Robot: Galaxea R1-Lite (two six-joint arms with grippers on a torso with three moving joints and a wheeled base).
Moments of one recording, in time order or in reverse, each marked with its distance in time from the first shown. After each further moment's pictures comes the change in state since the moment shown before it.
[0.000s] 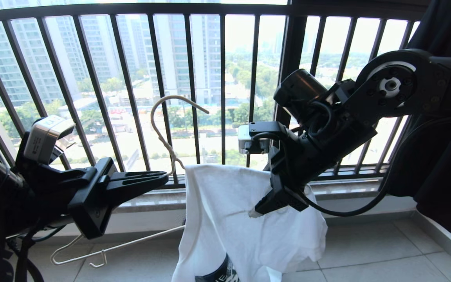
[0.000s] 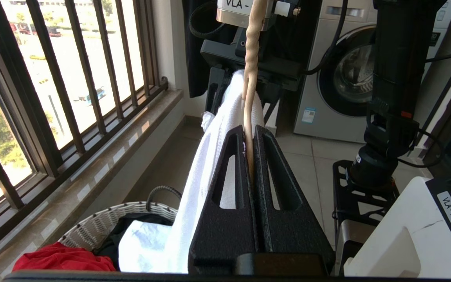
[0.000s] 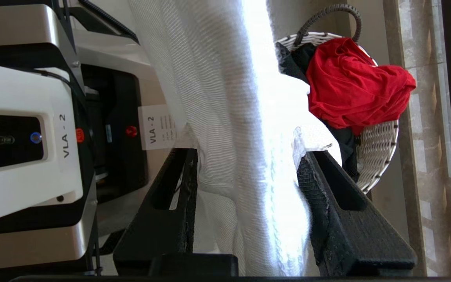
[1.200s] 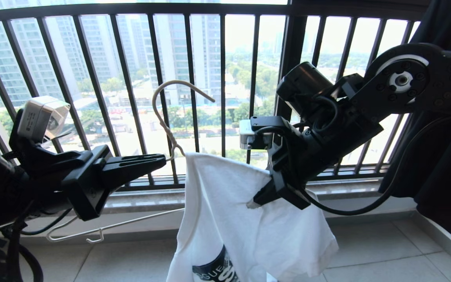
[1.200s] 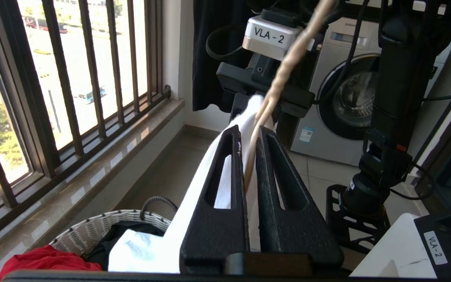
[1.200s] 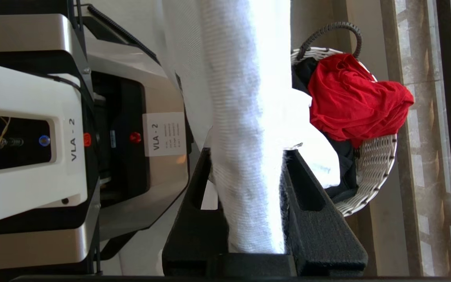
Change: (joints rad) left arm 0.001 -0.043 -0.079 0.083 0.049 -0.103; right arm 0.006 -0.019 0.000 -0.014 0.003 0.000
